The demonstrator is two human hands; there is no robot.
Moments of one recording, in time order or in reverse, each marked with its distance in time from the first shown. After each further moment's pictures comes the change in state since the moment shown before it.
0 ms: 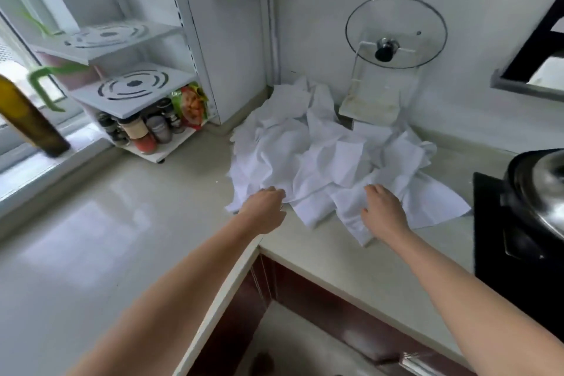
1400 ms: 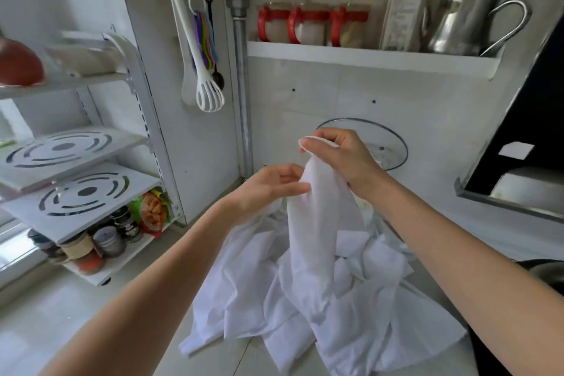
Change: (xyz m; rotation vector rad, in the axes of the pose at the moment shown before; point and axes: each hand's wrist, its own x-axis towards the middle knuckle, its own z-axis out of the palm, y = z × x) left_hand 0.130 0.060 -0.210 -1.116 -0.020 0.558; right_hand 0.151 -0.070 -0.262 1.173 0.183 -0.351
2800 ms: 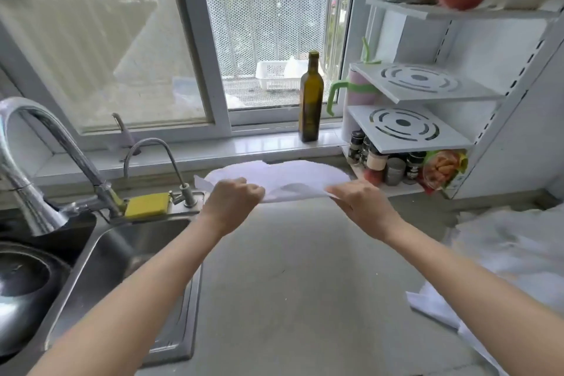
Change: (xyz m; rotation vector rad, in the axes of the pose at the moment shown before) left_hand -0.490 -0.044 -0.119 1.808 0.667 -0.899; right_hand -0.074 0.056 0.435 -0.528 -0.706 -0.995
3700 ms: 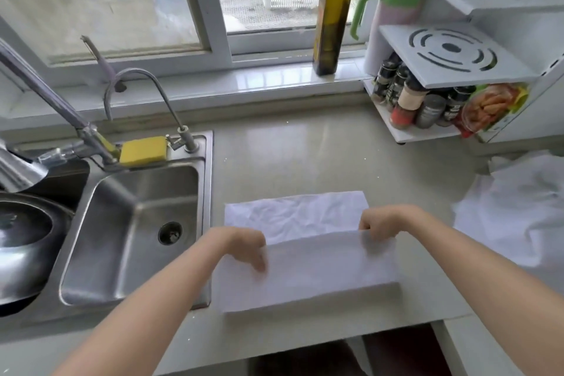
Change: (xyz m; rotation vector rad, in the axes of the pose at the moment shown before) left_hand -0.080 0.042 0.121 -0.680 -1.307 -0.079; right_hand -0.048 -0.016 0.084 0.152 -1.415 0.442
